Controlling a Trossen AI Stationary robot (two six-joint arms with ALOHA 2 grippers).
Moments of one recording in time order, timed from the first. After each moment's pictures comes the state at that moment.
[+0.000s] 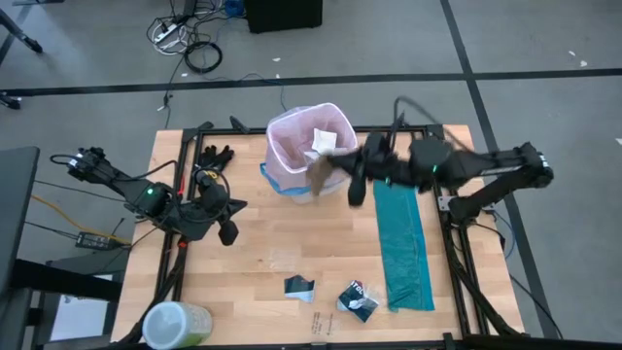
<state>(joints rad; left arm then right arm) -0.50 0.91 0.91 -0.81 -0.77 -0.76 0.13 1.30 1.43 -0.08 0.53 0.12</state>
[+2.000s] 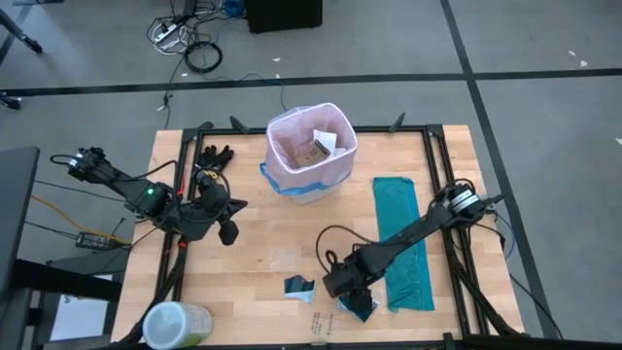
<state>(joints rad) -0.50 0.91 0.91 -0.81 -0.77 -0.76 0.50 2.01 1.49 -0.86 -0.08 0.61</state>
